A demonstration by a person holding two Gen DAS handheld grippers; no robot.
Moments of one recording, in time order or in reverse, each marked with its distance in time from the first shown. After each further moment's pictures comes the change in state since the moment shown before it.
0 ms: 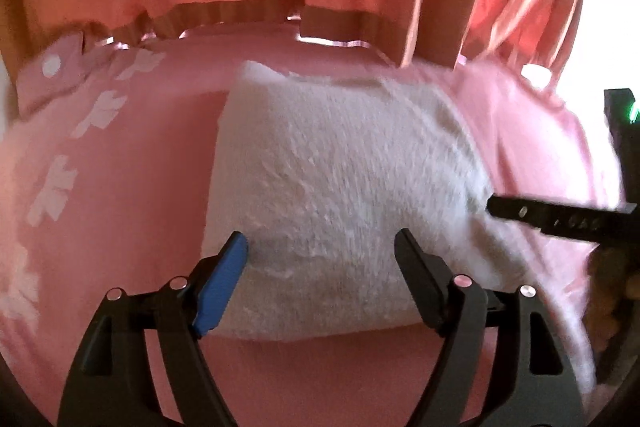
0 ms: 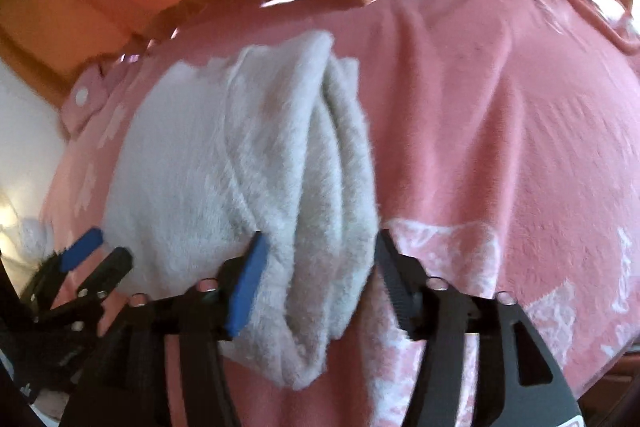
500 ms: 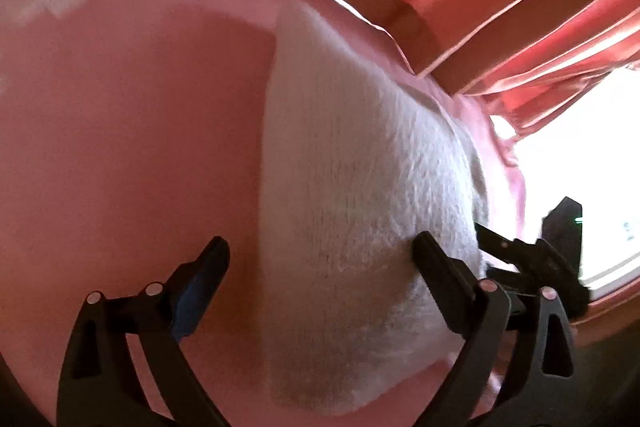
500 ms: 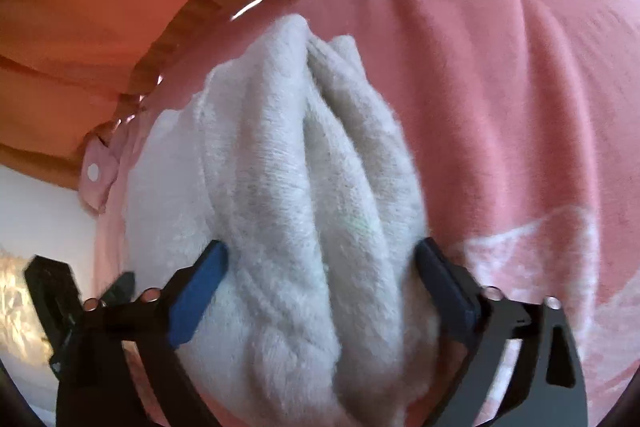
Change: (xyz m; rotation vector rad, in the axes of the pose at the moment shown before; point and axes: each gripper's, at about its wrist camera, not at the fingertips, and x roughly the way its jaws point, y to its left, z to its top) left arm 0.077 0.103 0.019 -0.312 0.208 -0.381; right arm 0.061 0.004 0.005 0.249 0.028 0.141
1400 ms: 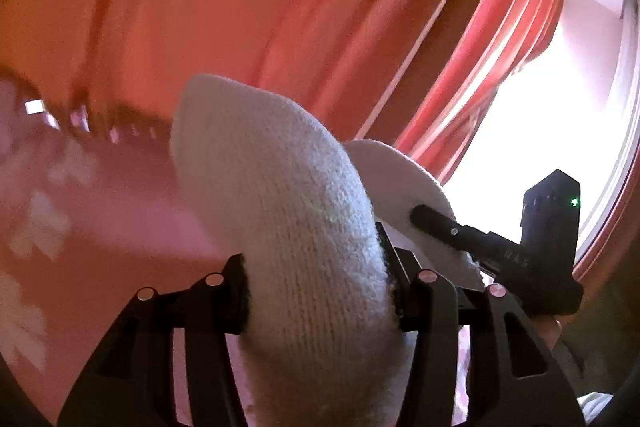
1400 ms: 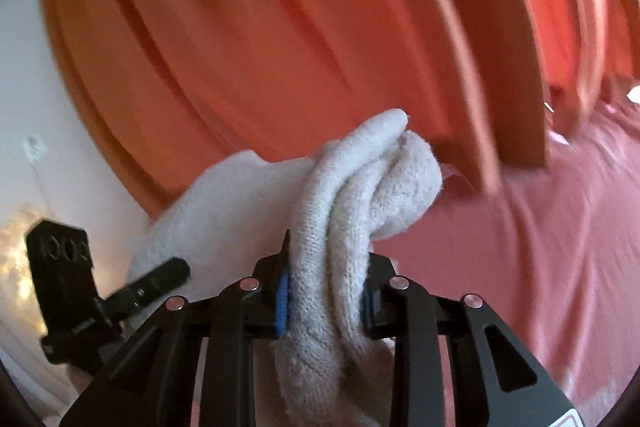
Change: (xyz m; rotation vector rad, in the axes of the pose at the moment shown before) left arm -0.162 -0.083 0.061 0.363 -0.444 -0.173; right arm -0.134 0.175 0.013 -0.405 -0.505 0.252
